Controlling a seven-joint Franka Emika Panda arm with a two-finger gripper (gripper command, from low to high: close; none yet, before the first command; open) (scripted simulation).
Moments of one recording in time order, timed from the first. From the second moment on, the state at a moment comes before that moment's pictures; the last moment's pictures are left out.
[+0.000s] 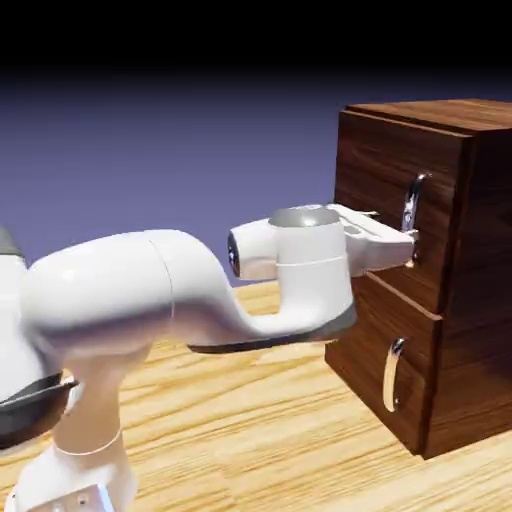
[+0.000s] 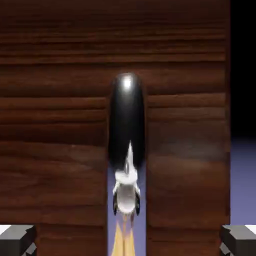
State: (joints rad) arm 1.13 -1.10 -1.23 -2.36 -2.89 2.78 2.69
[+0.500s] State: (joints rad) arm 0.73 -0.92 -0.87 -2.65 -2.72 2.54 2.90
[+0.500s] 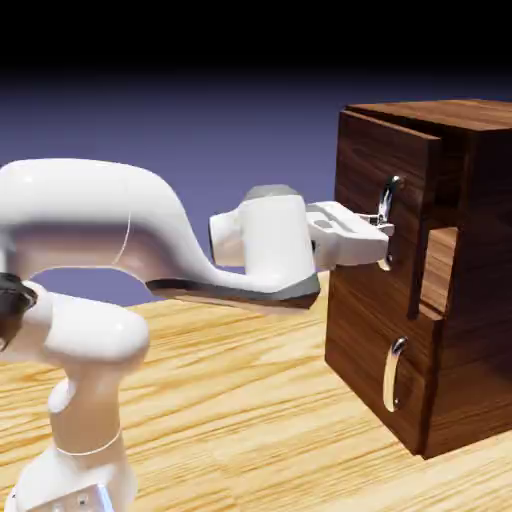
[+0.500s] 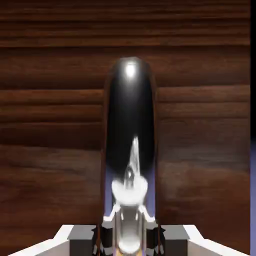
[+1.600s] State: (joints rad) arm 0.14 -1.03 0.26 -2.94 -1.60 2.19 2.79
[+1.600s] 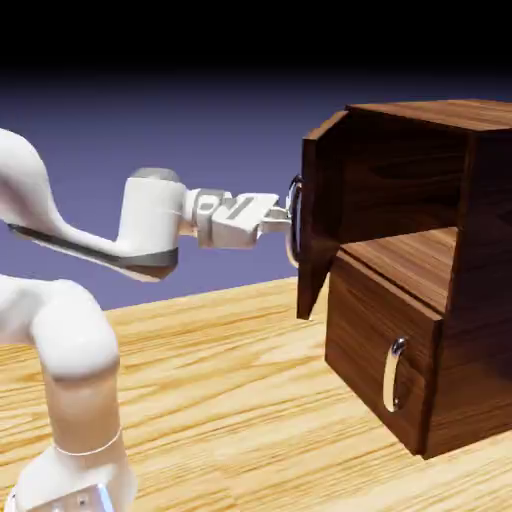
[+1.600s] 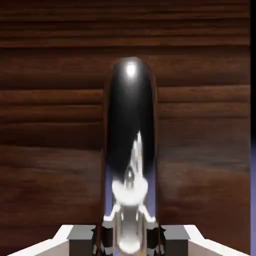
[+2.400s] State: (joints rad) arm -0.15 -0.54 1.10 -2.37 -0.86 1.25 2.85
